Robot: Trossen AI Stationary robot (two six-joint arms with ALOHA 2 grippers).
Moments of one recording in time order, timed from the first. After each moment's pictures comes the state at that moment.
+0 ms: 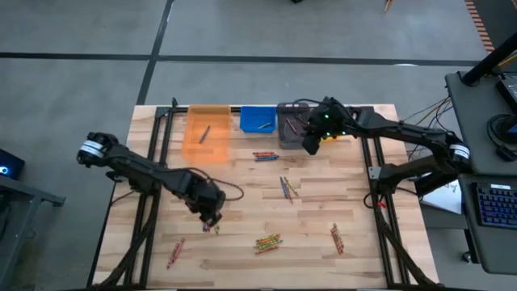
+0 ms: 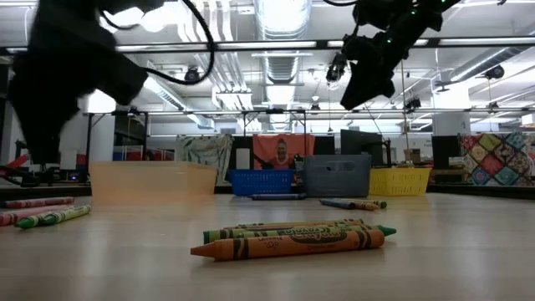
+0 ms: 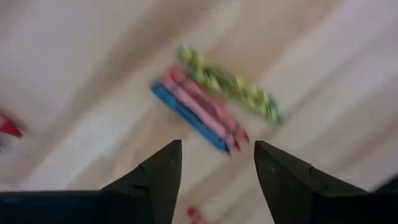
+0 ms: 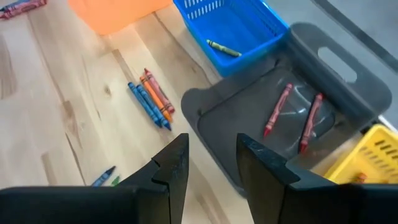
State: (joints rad) left arm -0.34 1.45 0.90 -0.86 0.20 -1.16; right arm -0.46 1.25 0.99 -0.53 -0.03 0.11
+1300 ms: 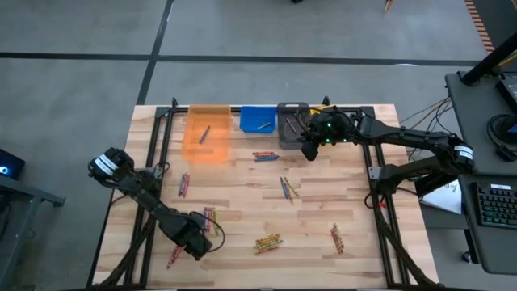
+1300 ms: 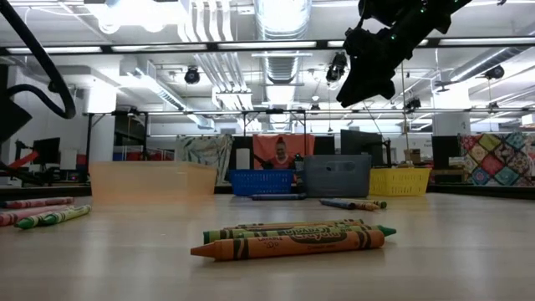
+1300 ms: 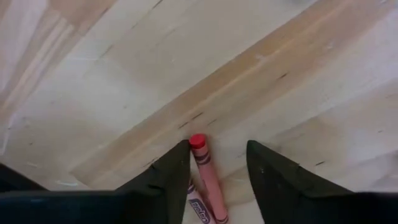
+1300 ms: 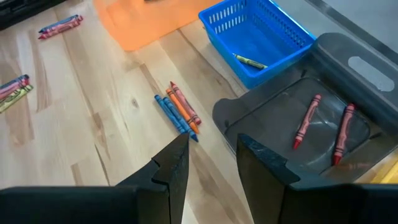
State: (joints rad) left arm -0.73 1.70 0.91 -0.78 0.27 -1.65; right arm -0.39 1.21 0.91 -0.41 -0.03 0.19
